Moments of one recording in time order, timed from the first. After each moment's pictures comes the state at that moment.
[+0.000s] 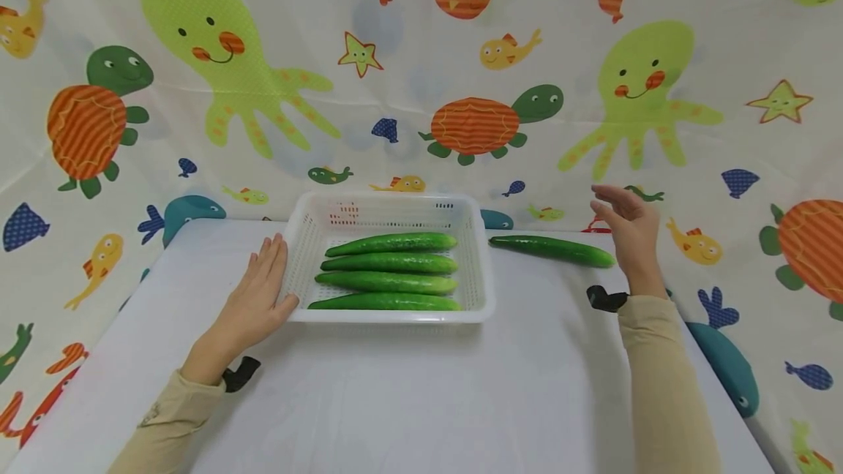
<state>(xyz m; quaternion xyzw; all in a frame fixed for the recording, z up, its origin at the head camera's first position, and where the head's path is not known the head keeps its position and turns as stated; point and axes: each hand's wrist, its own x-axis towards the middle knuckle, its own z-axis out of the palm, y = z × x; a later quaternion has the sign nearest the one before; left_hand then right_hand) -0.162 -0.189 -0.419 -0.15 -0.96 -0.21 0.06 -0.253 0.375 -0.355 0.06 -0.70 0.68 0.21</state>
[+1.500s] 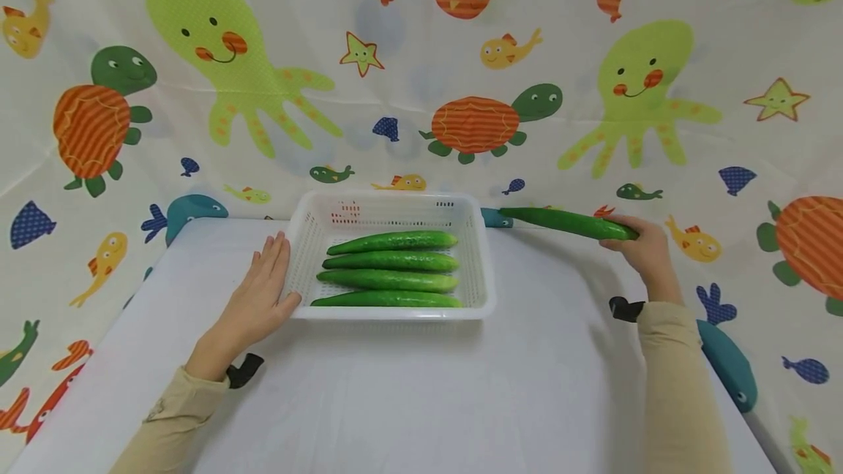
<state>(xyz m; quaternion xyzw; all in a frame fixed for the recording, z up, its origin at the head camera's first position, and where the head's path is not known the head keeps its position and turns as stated) -0.161 -0.189 -0.418 -0.15 -0.96 -0.22 0.06 -0.239 0.422 -0.373 -0.04 -0.93 0.37 0.05</state>
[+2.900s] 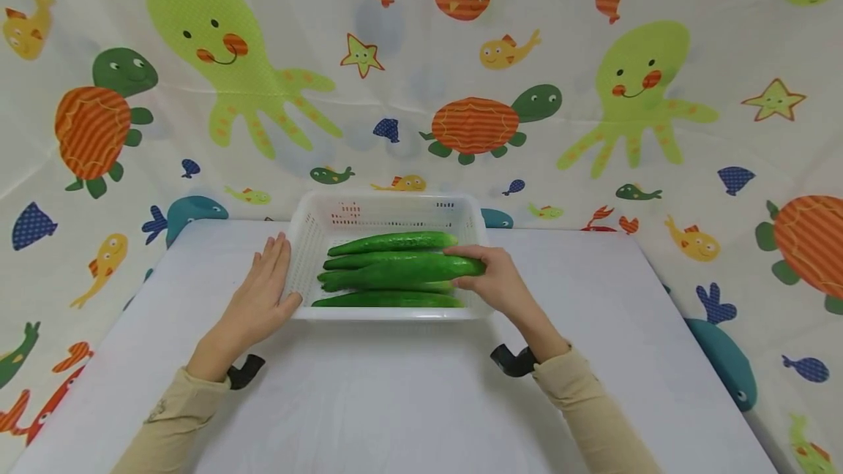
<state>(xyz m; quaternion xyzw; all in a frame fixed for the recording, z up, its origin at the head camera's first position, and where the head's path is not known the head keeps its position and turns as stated) -0.161 -0.189 -0.418 -0.15 -0.96 -0.22 0.06 -0.186 0.198 -0.363 0.14 -0.88 0.45 -0.05</state>
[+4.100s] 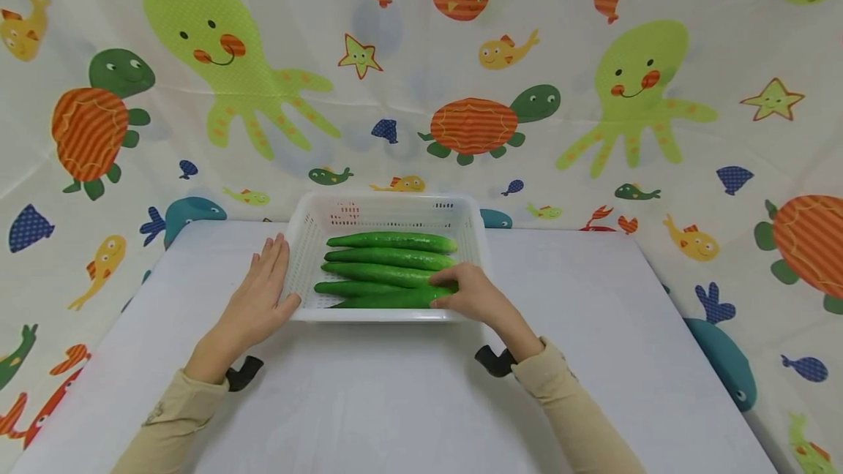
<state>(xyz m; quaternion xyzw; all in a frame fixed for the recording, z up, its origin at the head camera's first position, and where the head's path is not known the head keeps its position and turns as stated) -0.162 -0.189 -0.419 -0.15 -0.96 -0.21 0.07 -0.186 0.173 -0.381 0.19 -0.90 0.37 -0.14</state>
